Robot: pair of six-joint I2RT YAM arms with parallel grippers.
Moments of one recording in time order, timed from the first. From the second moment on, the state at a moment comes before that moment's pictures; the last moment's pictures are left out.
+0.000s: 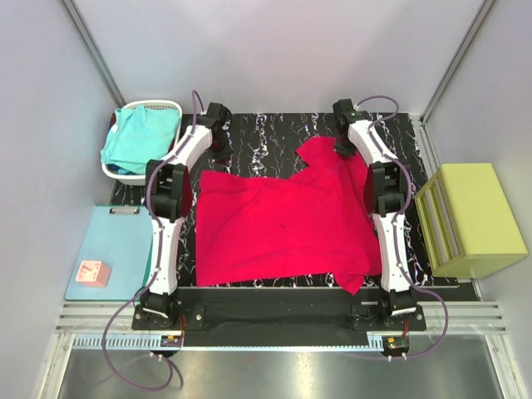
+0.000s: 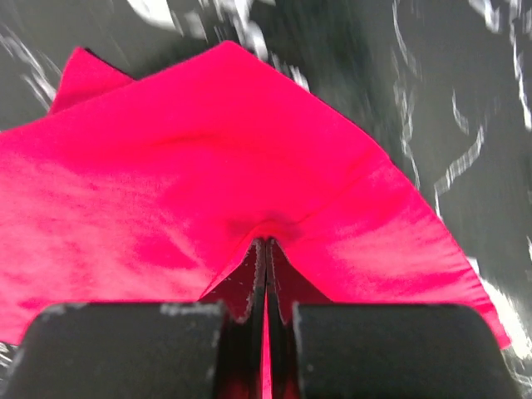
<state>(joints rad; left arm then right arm) -0.23 2.37 2.08 -0.85 -0.05 -0.47 0.18 2.51 2.27 -0.94 0.34 0.61</state>
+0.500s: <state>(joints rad) -0.19 2.56 2.39 -0.93 0.03 -0.47 0.11 2.69 2.60 -1.00 0.25 0.65</state>
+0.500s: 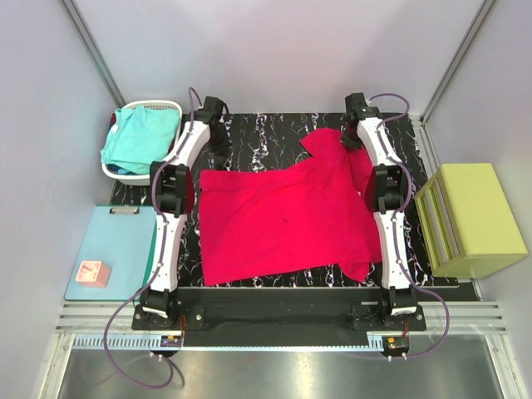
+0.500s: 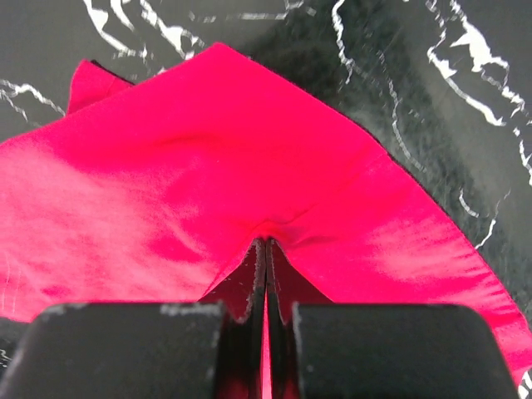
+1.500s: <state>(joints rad) -0.31 2.12 1.92 -0.77 0.06 -0.44 0.26 2.14 2.18 -0.88 0.18 0.62</state>
